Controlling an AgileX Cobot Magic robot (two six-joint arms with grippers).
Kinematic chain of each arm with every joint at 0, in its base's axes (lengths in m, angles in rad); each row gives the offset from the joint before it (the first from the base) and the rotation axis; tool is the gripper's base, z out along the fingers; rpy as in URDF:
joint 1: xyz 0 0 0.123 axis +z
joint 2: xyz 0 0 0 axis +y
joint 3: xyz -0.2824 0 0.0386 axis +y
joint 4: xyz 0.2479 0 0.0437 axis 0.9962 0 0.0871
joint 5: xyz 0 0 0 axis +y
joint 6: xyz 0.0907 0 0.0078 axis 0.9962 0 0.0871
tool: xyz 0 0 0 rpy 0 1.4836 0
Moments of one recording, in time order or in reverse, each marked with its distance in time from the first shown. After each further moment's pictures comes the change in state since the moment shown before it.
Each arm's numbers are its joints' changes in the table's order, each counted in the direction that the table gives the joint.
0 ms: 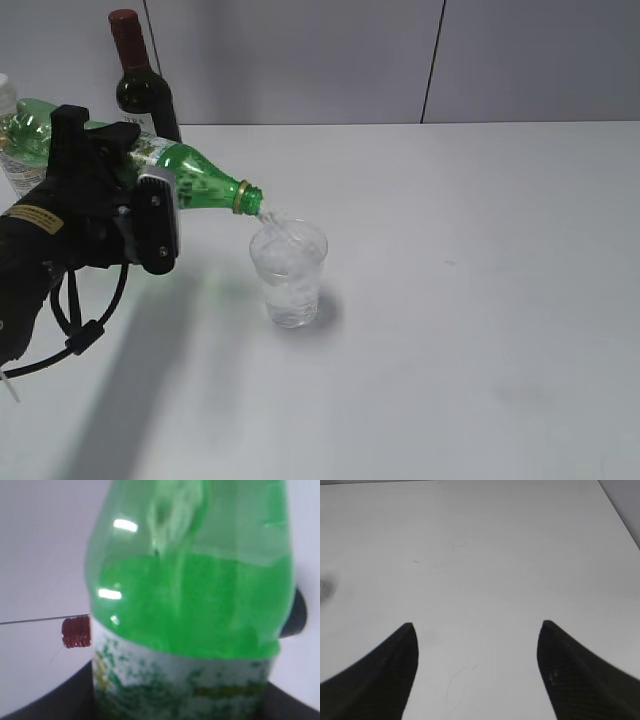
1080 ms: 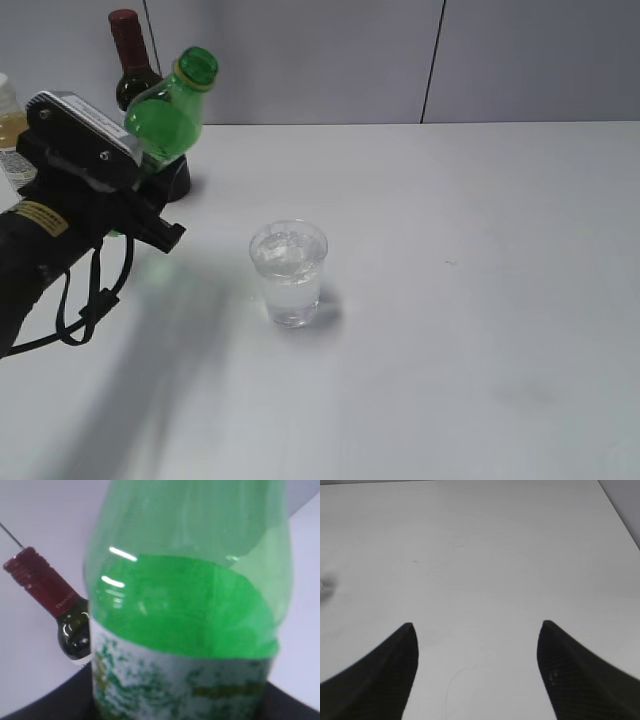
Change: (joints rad) left arm 0.080 0.000 0.000 0.273 -0.004 -1.254; right arm 0.000 0.000 0.000 0.000 0.000 0.000
